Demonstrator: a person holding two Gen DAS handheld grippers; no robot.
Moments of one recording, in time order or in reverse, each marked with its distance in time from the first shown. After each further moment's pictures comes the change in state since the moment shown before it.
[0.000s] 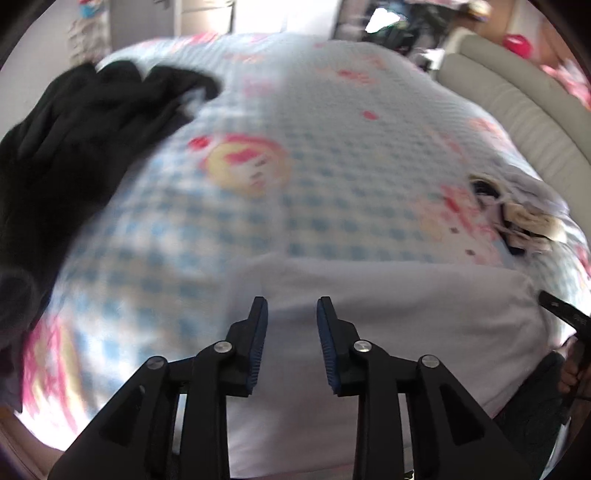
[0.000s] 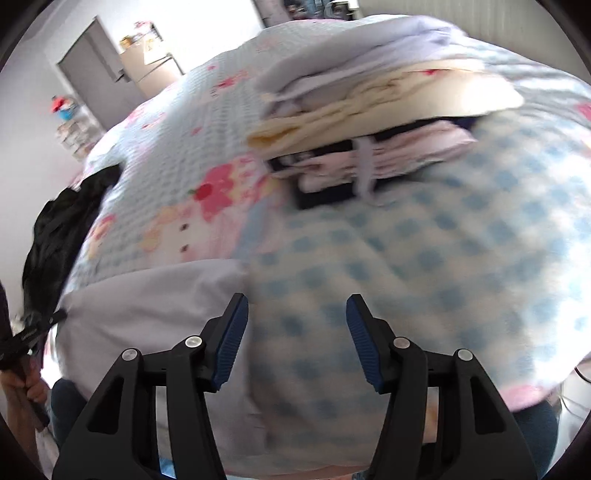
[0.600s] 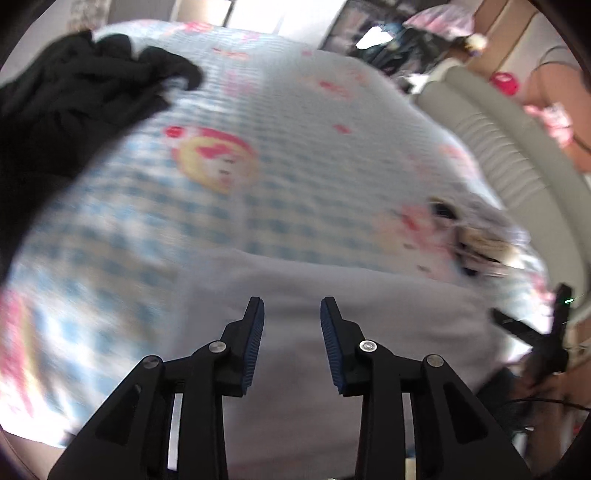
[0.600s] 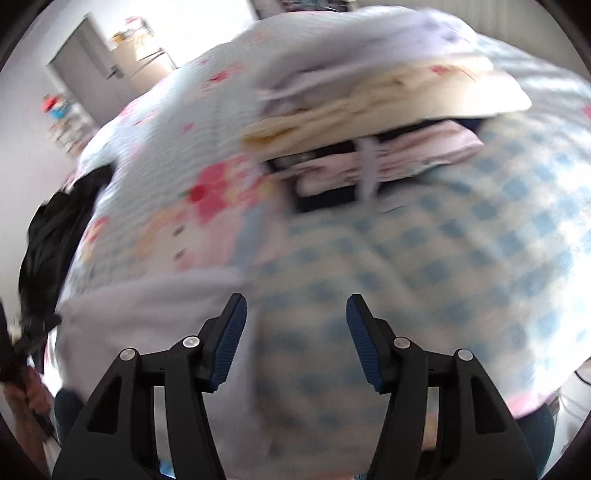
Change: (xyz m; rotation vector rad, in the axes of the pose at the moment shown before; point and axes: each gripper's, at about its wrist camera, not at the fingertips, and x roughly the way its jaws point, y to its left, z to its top) left arm -0.008 0.016 -0.009 -0.113 -0.011 -0.204; right arm 0.001 0.006 0.002 0.023 0.014 -0.028
